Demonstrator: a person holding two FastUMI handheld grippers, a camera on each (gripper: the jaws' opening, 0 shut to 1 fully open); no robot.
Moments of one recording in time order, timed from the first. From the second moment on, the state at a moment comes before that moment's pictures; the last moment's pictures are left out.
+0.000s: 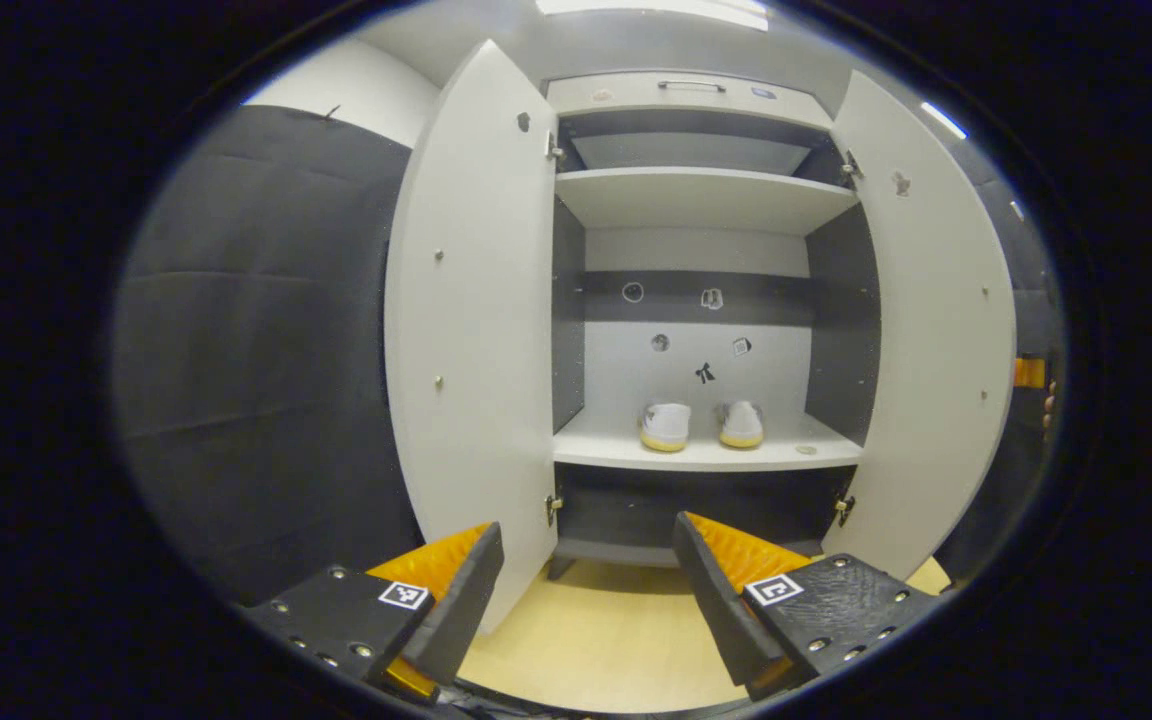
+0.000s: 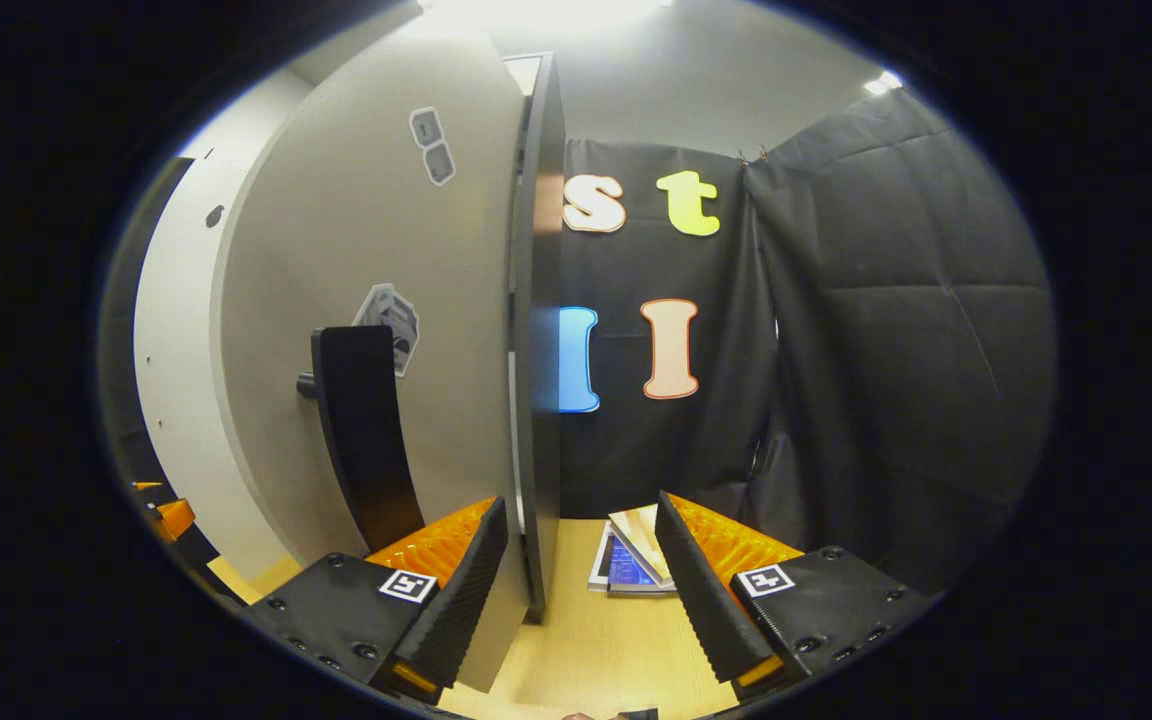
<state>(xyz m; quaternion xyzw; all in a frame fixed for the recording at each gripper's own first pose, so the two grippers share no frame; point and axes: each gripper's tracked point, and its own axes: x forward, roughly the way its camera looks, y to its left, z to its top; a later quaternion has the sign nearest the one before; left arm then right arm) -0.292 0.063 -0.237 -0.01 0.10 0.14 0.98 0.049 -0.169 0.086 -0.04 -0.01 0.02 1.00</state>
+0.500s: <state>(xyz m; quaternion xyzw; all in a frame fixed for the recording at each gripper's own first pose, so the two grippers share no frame) -0.332 0.104 -0.226 -0.02 0.09 0.16 0.98 0.061 -0.083 0.085 -0.04 -0.02 0.05 1.00</state>
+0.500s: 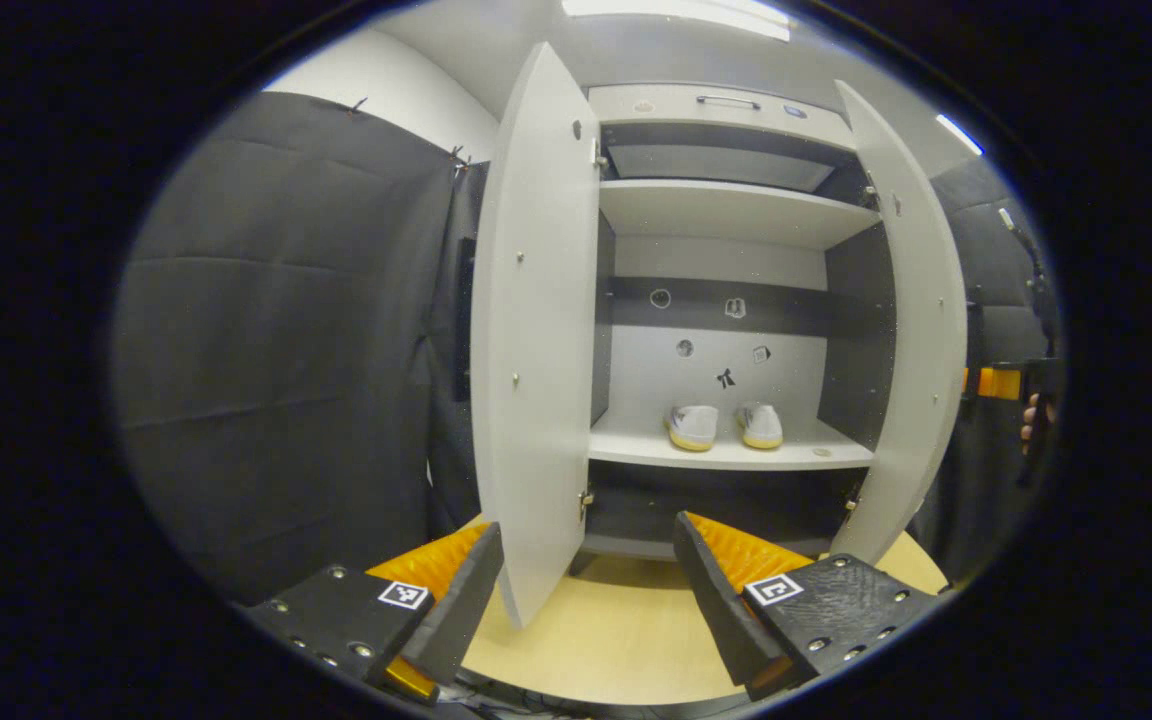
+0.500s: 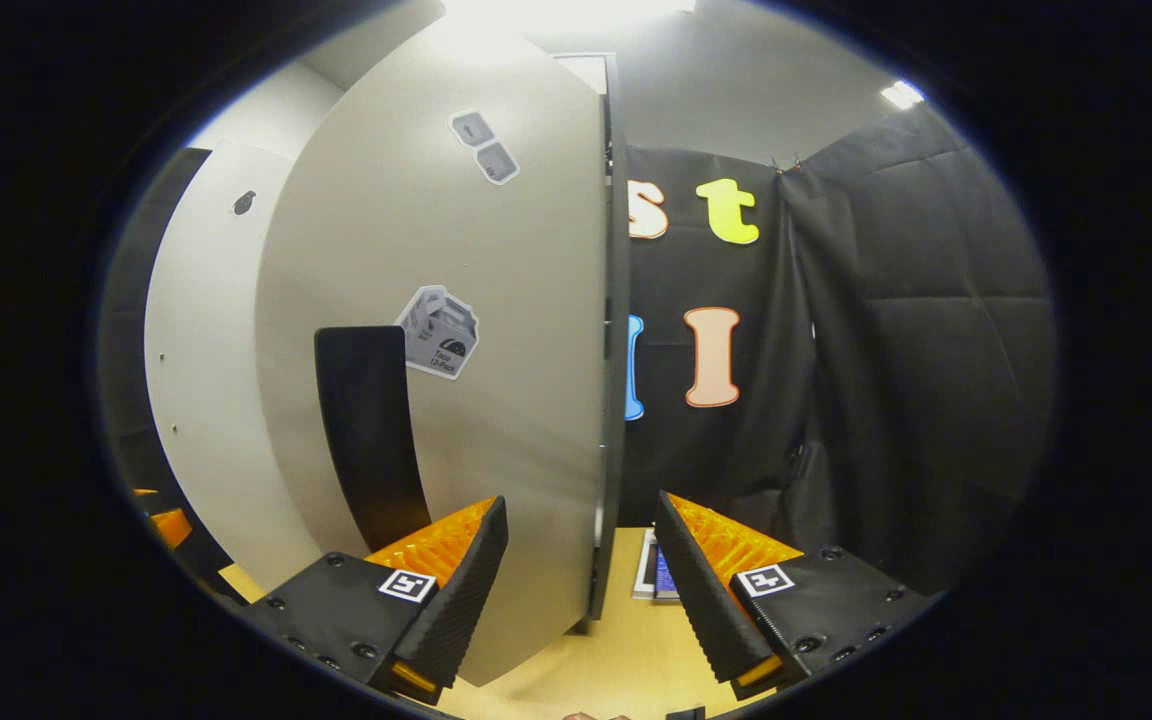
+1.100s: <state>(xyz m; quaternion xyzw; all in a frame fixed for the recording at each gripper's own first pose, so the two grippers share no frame) -0.398 0.206 -0.215 -0.01 0.08 0.25 0.96 0.085 -0.025 0.061 -0.02 -0.01 0.06 1.00</state>
